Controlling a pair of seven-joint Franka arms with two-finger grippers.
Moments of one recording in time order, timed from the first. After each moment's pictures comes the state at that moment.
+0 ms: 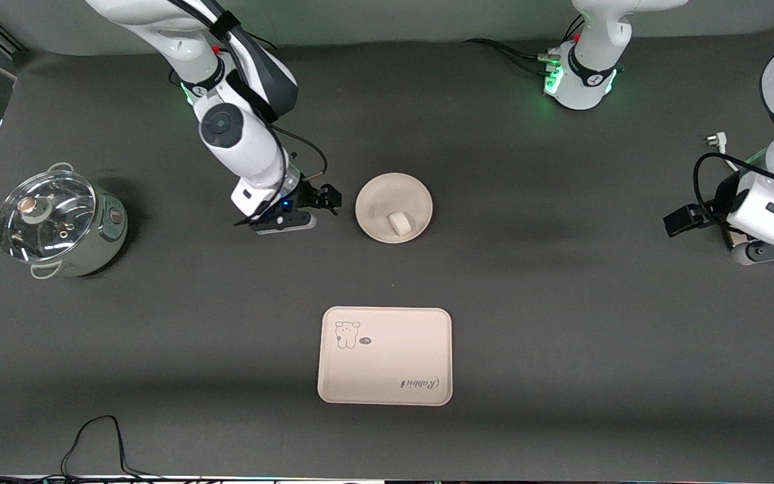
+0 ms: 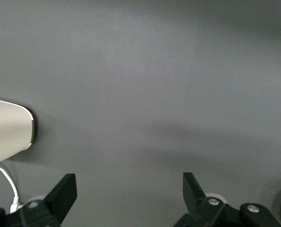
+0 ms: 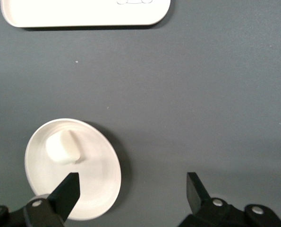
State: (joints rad) left arm 0.05 0.07 -0.10 -1.73 0.06 1.74 -0.24; right arm -0.13 0.24 0.75 -2.18 -0.04 2.45 0.64
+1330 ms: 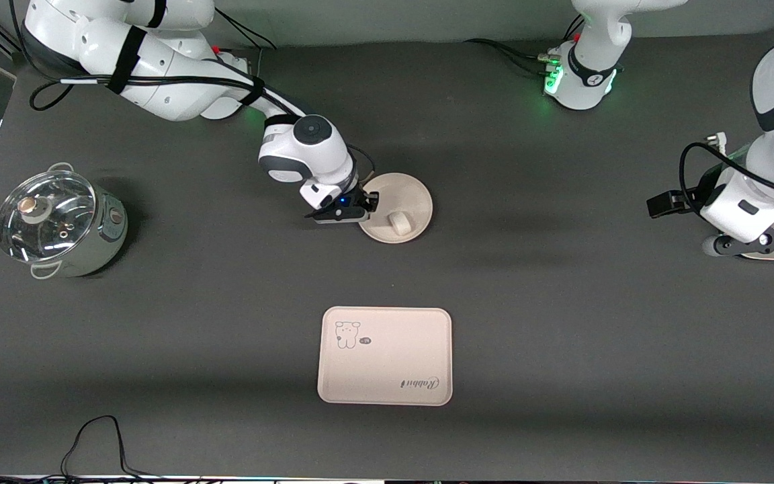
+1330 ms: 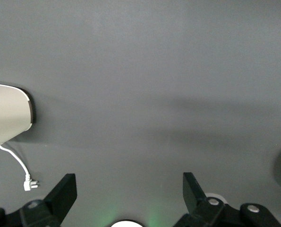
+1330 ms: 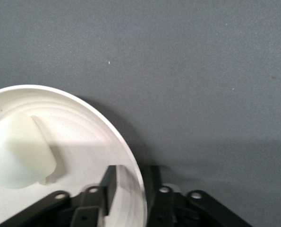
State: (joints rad) left arm 0.05 0.10 -0.14 -1.65 0.06 1.56 -0.20; right arm -0.10 0.72 0.85 -2.15 -0.99 2.61 1.51
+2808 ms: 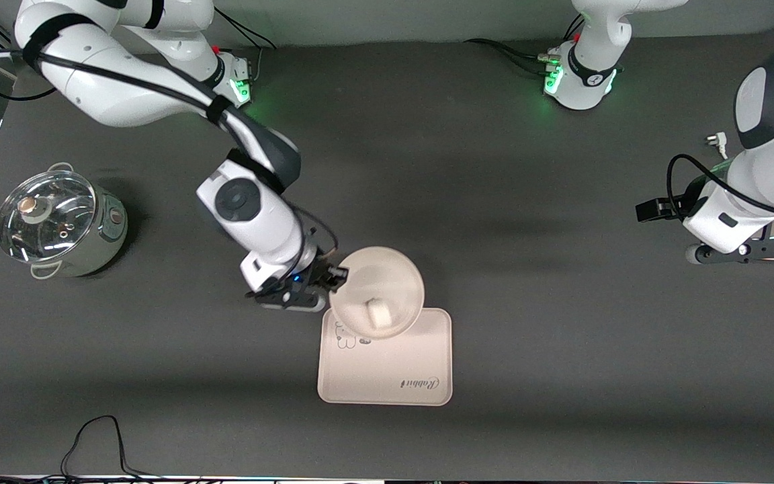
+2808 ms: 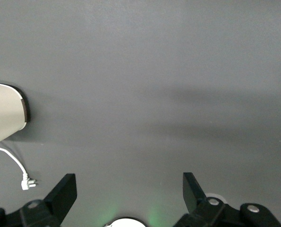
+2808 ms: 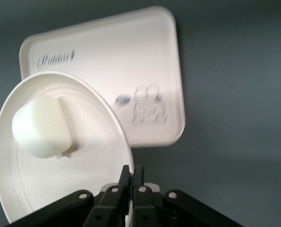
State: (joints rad) left arm 0.03 0.14 -0.14 -1.66 0.06 1.56 -0.20; right arm -0.17 0.76 0.82 -1.56 -0.54 2.29 0.93
